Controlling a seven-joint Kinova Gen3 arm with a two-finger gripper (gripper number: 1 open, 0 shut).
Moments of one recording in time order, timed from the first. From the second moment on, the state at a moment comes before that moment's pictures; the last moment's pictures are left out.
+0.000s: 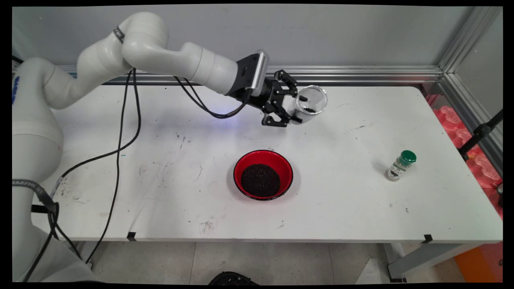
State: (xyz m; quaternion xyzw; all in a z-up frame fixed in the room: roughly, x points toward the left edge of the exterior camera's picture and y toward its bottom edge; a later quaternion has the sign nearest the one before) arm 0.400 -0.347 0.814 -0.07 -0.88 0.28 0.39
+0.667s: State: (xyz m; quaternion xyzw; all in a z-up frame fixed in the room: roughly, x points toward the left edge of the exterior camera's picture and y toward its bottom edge) arm 0.374 -0.377 0.797 0.00 -0.88 0.23 0.42
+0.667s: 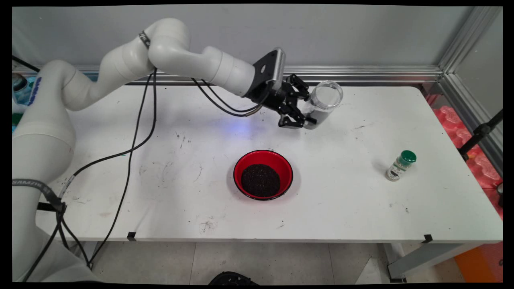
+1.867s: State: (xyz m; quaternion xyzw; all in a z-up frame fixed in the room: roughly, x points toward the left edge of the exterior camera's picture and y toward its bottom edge) arm 0.329 -0.426 0.762 0.12 -0.86 0.15 0.46
